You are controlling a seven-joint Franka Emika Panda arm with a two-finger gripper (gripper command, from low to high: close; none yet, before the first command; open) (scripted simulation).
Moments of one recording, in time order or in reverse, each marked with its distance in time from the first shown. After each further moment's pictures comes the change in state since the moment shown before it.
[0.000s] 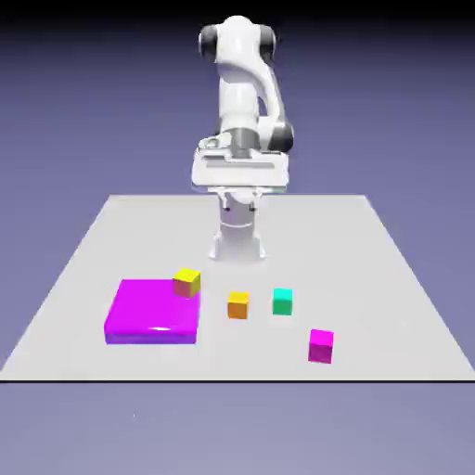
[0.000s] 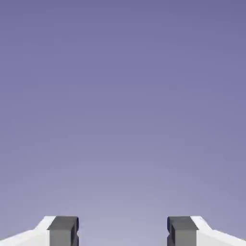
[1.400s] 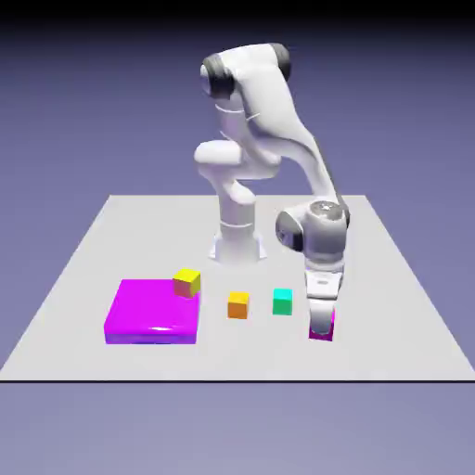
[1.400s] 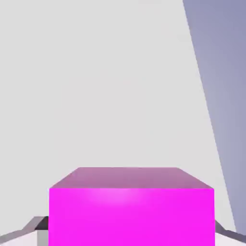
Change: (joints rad) arm -0.030 0.781 0.357 0.335 -0.212 -0.321 -0.721
